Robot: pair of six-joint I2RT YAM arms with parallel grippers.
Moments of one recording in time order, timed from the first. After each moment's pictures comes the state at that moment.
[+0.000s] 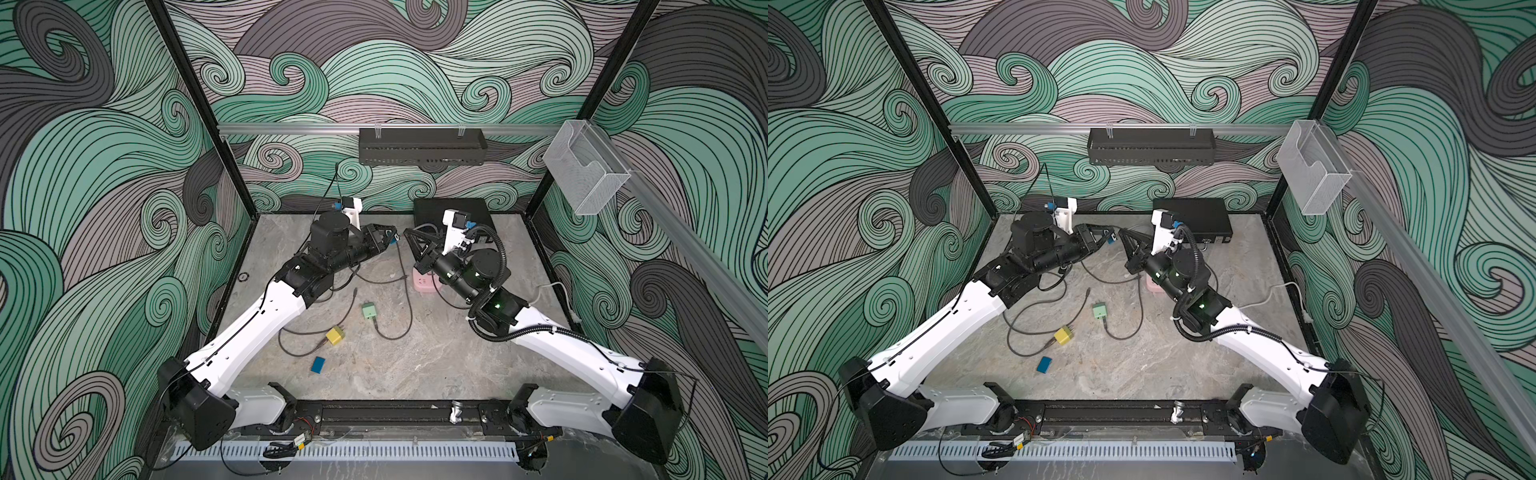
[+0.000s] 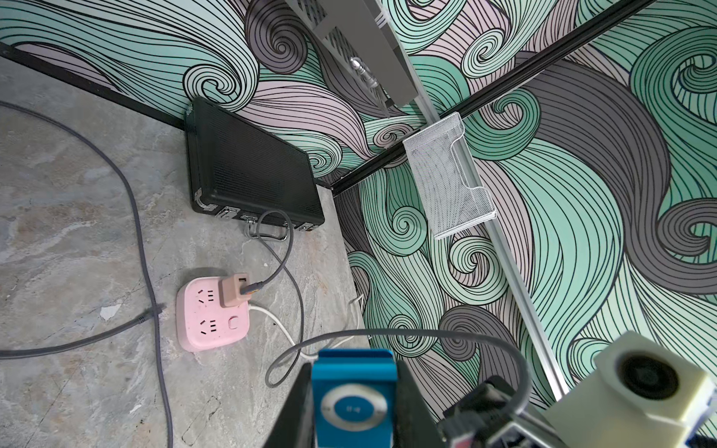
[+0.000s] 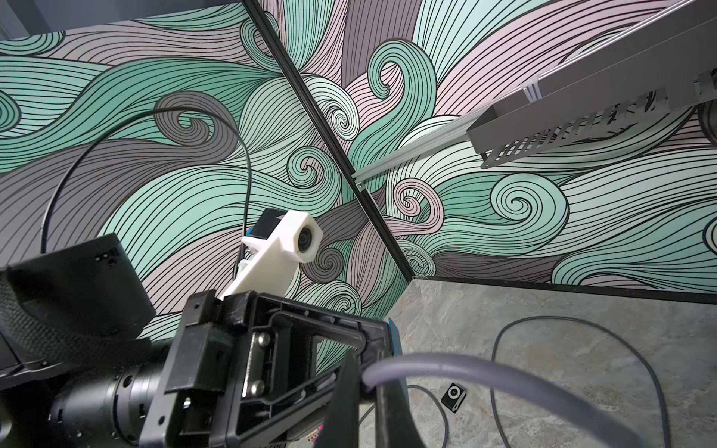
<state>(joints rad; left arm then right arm) -0.60 1.28 1.28 -0.24 0.20 -0.90 0.77 1.22 0.94 0.44 0.00 0.53</state>
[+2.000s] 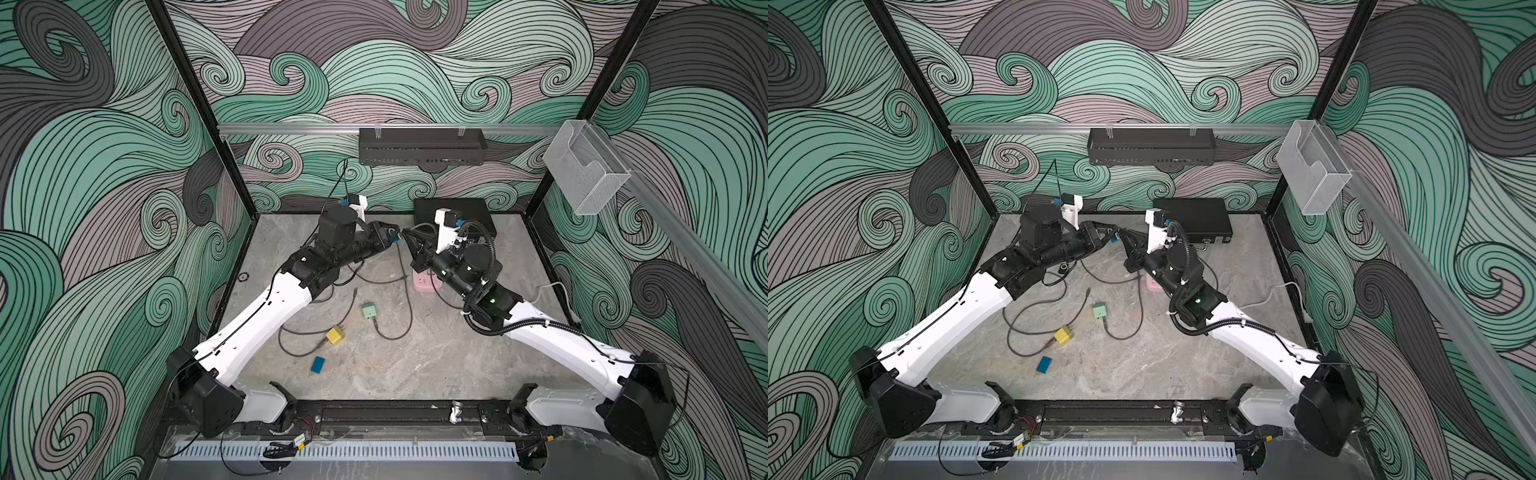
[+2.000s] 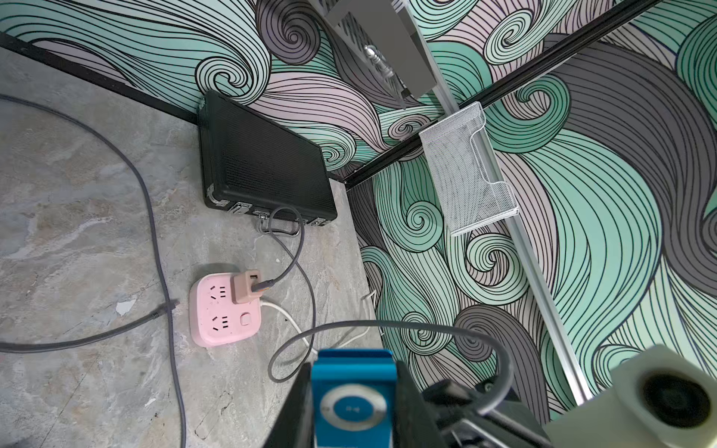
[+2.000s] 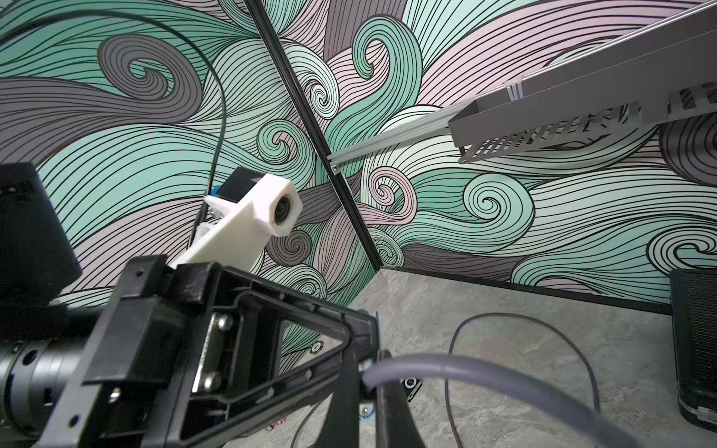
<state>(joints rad) -0.61 1.35 1.37 -0.32 0.18 -0.89 0.76 1.27 0.97 0.38 0.01 0.40</state>
